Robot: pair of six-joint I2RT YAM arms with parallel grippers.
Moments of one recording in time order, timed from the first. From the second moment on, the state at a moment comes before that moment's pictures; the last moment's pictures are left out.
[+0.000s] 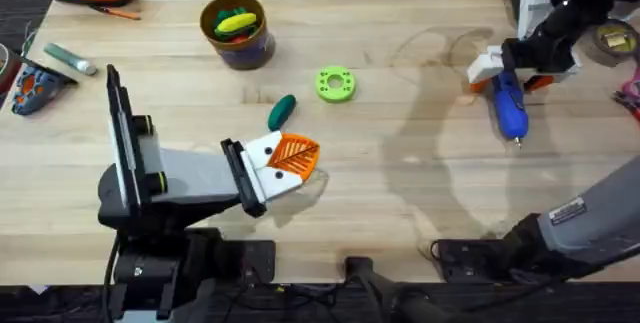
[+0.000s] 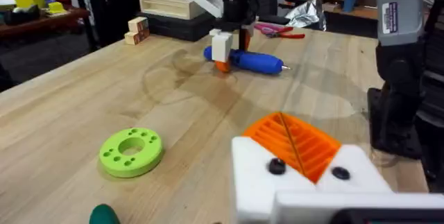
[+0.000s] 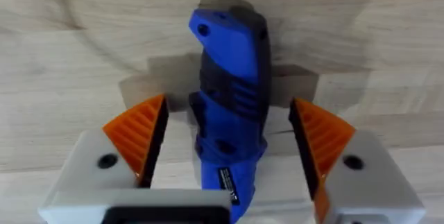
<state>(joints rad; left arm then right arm) 0.01 0.01 0.01 -0.12 1.15 0.08 -0.24 1.94 1.41 -1.03 0.06 -0.17</state>
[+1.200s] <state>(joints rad) 0.01 0.01 0.01 -0.12 1.15 0.08 -0.25 1.94 1.39 -1.01 0.05 -0.18</state>
